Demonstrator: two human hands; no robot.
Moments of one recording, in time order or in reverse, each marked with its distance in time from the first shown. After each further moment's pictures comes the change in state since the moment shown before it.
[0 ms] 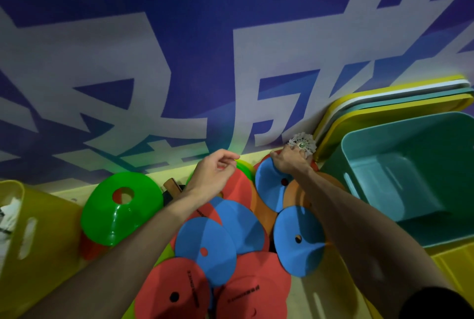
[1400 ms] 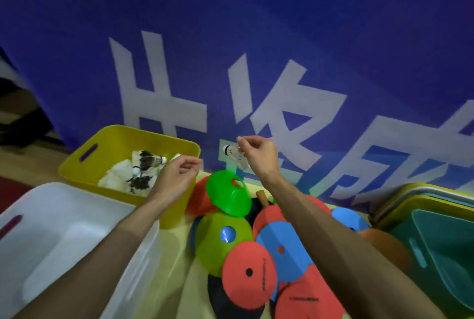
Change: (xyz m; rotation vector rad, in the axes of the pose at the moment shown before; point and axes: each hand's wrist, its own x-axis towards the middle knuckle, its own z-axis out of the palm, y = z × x) left_hand -0.252 -0.083 -0.246 -0.245 0.630 0.022; right_hand -0.300 -0.290 0.020 0.803 0.167 -0.782
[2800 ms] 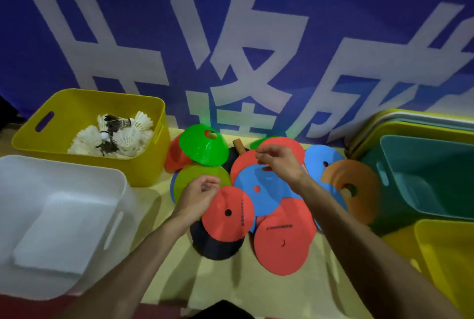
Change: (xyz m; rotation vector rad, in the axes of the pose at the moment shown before) left_hand -0.106 -0.054 0.122 0.081 -0.277 -0.257; right_hand -0.087 0.127 -0.118 -0.011 -0.190 0.303
